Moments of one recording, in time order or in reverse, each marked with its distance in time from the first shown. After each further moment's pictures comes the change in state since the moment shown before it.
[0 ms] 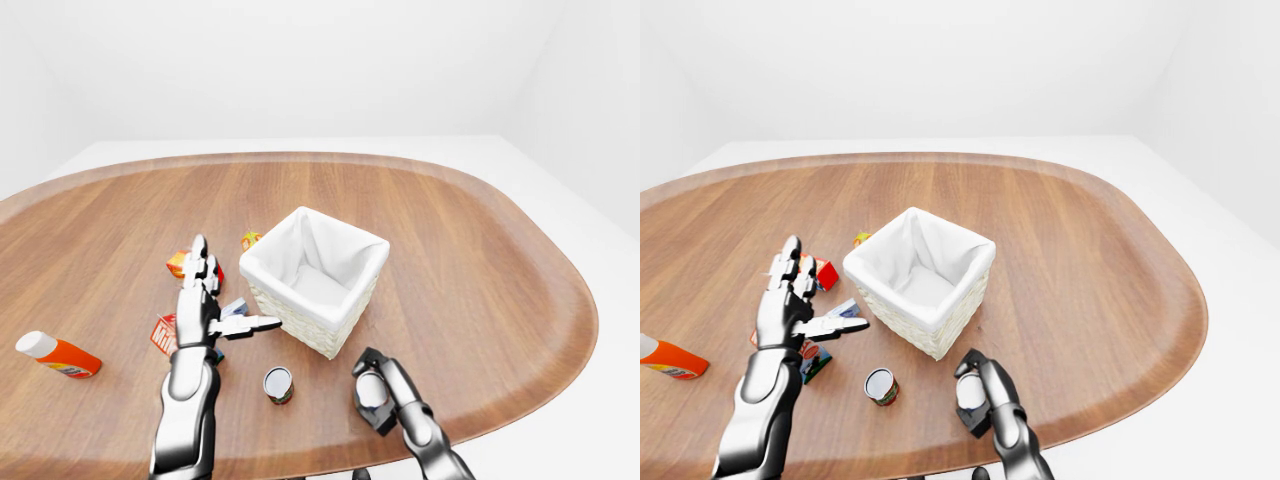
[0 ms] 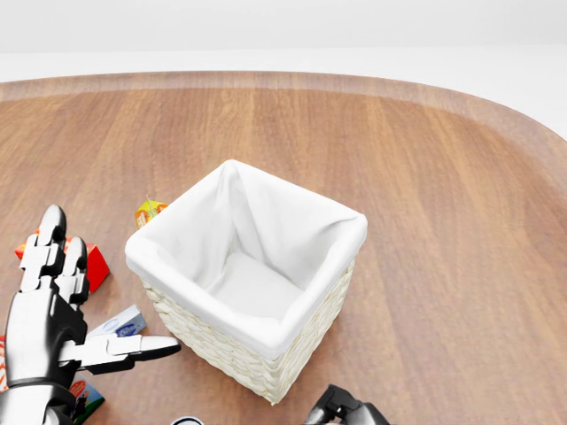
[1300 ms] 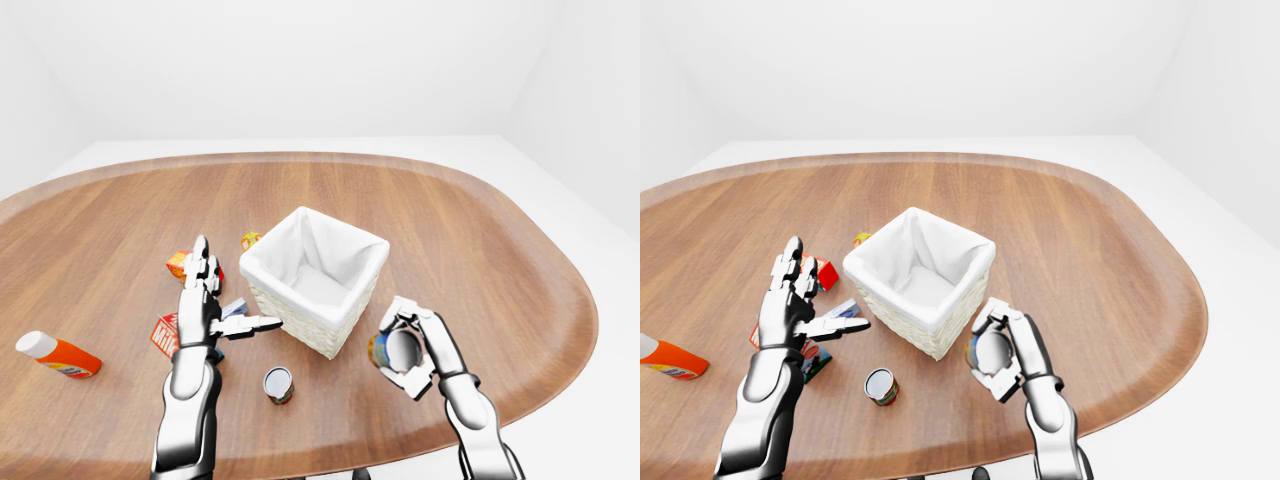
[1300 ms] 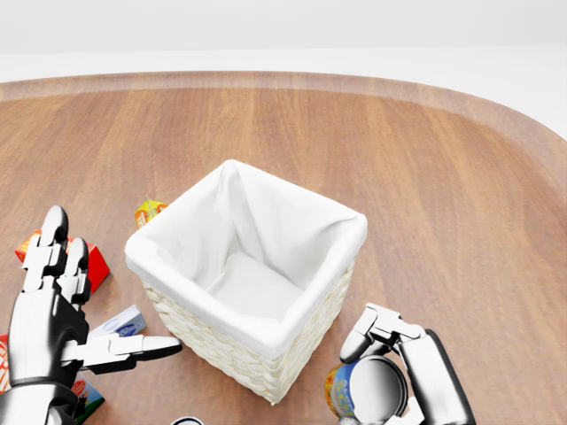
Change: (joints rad) left arm -0.004 0.000 -0.004 0.014 0.005 -0.008 0.004; right arm 0.110 -0.020 -0.136 -0.660 0.130 0.060 0.192
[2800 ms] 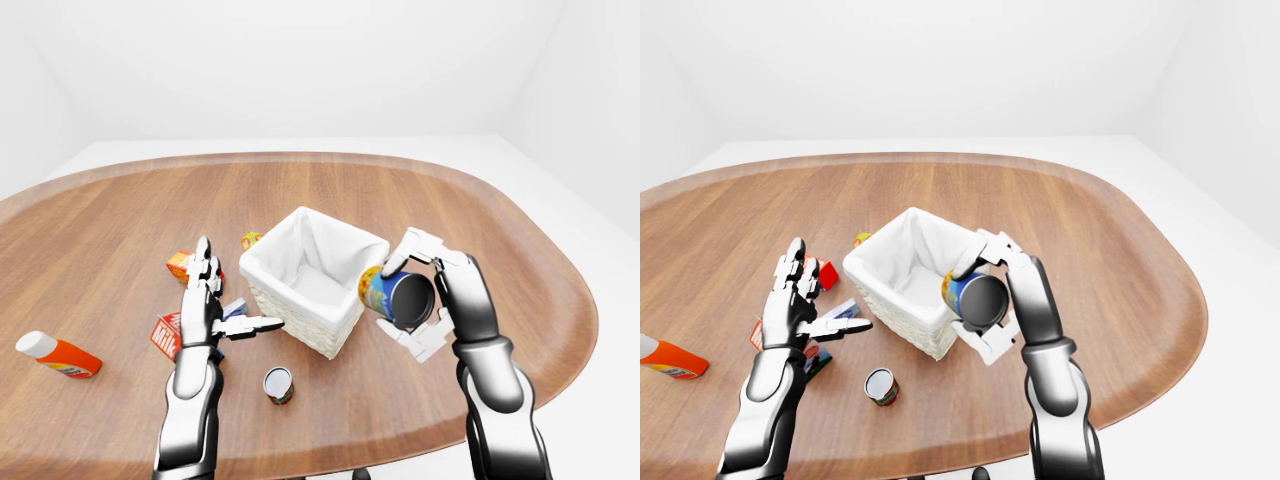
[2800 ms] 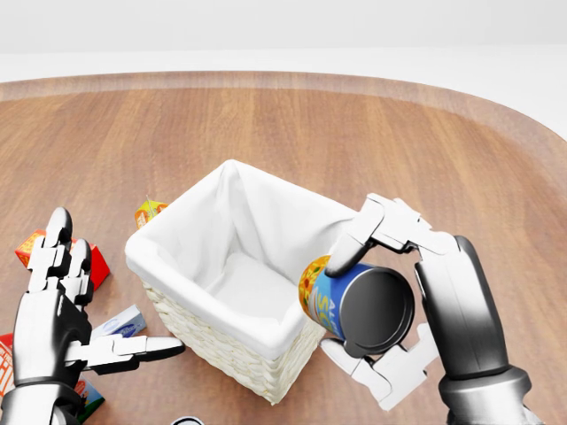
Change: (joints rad) left arm -0.002 -0.001 -0.008 0.016 0.012 -0.007 0.006; right arm -0.163 0.023 0.046 -0.463 0.015 0.115 0.038
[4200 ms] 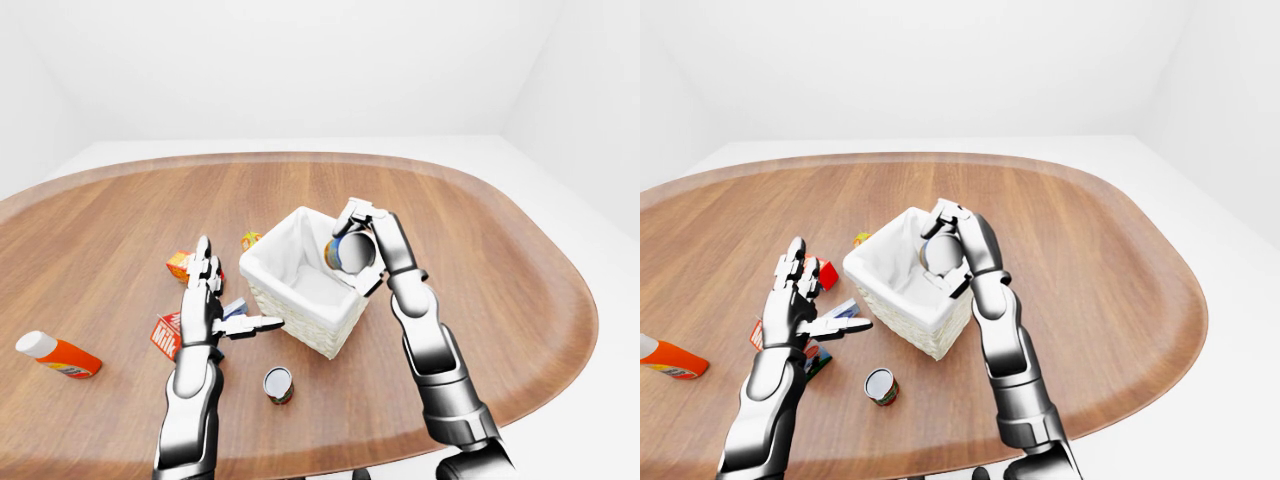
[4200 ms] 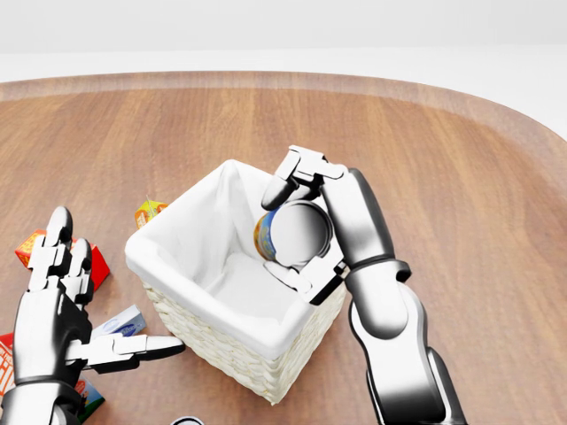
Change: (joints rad) left arm -0.005 0.001 0.000 0.002 0.000 0.003 -0.001; right arm -0.455 0.059 0.021 0.638 -0.107 0.000 -0.134
